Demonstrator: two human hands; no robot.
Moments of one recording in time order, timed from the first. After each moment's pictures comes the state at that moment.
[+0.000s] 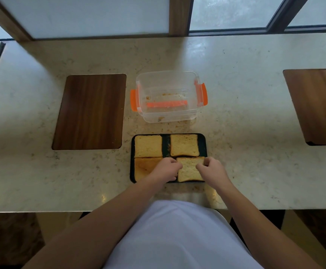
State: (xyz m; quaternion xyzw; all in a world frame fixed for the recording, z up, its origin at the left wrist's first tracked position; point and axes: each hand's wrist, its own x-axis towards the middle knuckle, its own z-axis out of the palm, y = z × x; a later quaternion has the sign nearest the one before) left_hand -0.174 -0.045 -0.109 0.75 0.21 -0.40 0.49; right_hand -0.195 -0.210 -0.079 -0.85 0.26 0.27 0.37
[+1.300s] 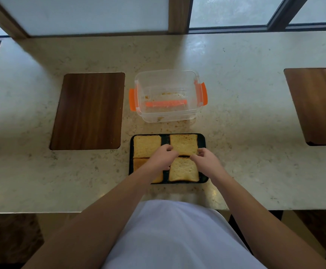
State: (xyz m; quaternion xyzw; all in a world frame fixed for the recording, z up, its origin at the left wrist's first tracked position) left_hand -0.140 -0.036 -0.097 0.75 0.20 -0.38 0.49; right_hand -0.165 -0.203 -0.083 -0.81 0.26 0.29 0.45
